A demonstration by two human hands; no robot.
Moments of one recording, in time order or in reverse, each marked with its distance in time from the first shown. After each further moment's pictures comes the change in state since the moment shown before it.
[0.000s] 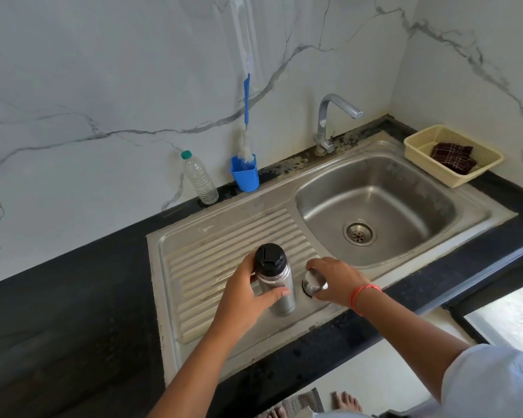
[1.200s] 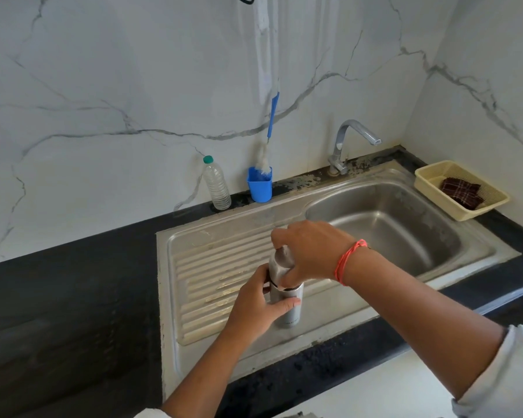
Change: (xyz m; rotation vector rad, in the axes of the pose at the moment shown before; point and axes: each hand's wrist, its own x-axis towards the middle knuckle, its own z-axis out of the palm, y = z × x) left_hand 0.002 -0.017 0.007 -0.010 0.017 -0.040; right_hand -0.007 -0.147 -0.136 -0.383 0.034 -0.353
